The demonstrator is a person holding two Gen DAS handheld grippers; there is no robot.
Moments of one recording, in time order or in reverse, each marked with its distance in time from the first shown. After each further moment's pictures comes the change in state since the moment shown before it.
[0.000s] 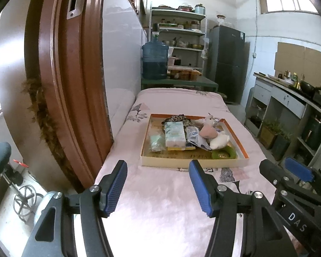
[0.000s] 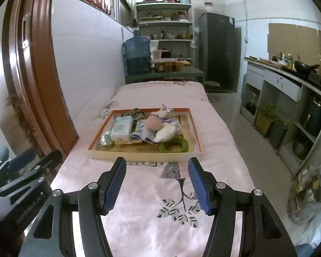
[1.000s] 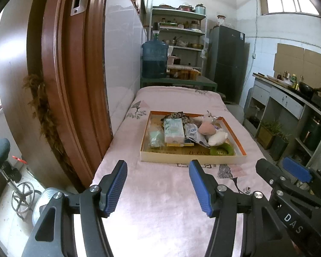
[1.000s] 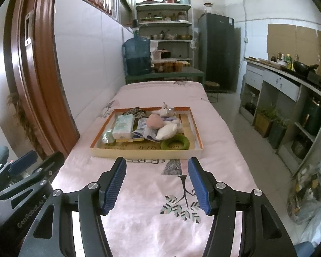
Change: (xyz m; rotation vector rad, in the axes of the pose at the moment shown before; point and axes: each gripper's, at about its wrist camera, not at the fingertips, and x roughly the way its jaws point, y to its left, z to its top) left arm -0.012 0.002 -0.007 -0.006 0.002 -0.007; right arm -0.005 0.005 -0.005 0.003 0.002 -0.007
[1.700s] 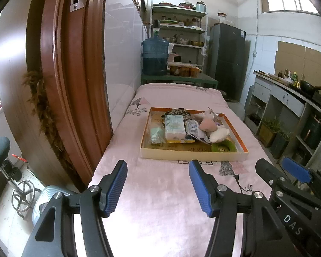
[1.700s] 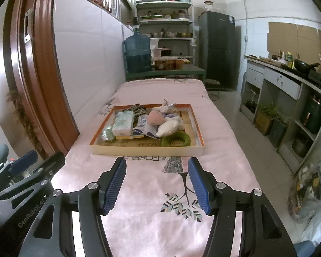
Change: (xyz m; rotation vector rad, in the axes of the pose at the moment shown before) left arm 0.005 -0.001 -0.005 0.000 0.018 0.003; right arm 0.006 -0.002 -0.005 -0.003 0.012 0.003
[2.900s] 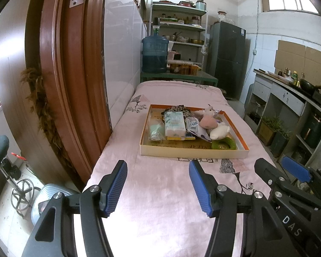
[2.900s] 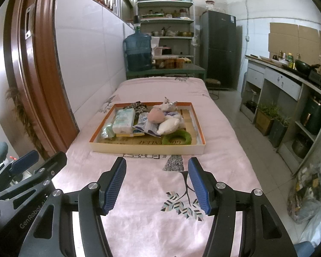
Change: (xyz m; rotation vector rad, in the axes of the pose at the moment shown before) left arm 0.001 0.000 -0.001 -0.002 0.003 -0.001; right arm 0.004 -0.001 -0.003 -0.001 0.007 0.003
